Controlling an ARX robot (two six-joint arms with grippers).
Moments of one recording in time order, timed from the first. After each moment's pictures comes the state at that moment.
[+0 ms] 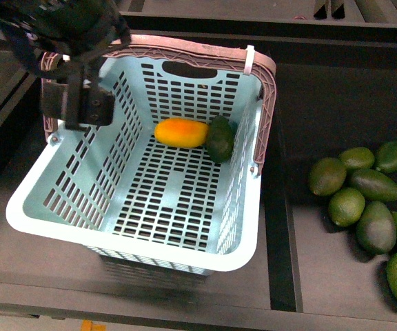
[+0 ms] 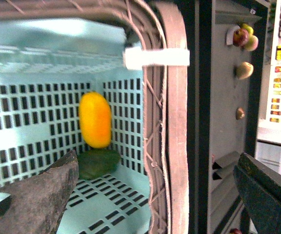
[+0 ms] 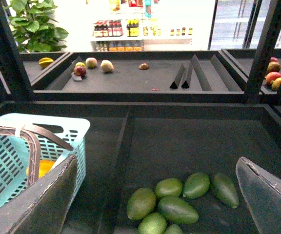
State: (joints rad) left arm -0.51 1.81 1.07 -0.09 -0.54 -1.75; right arm 0.00 0.00 0.02 0.00 0.00 0.00
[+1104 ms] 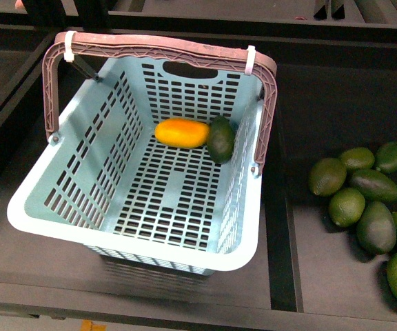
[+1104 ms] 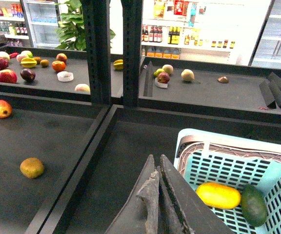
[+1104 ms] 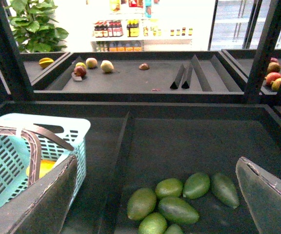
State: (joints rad) left arm -0.10 0.91 0.05 0.86 -0.10 -0.01; right arm 0.00 0.00 0.02 0.00 0.00 0.00
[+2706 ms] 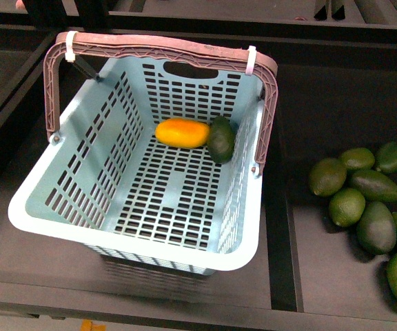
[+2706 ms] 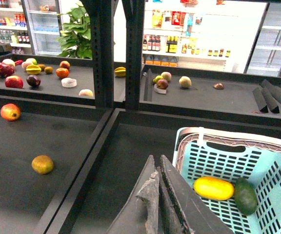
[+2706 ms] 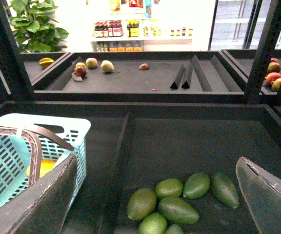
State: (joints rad) left arm 0.00 0.01 0.02 0.00 0.00 -0.01; right arm 0.00 0.00 0.02 0.00 0.00 0.00
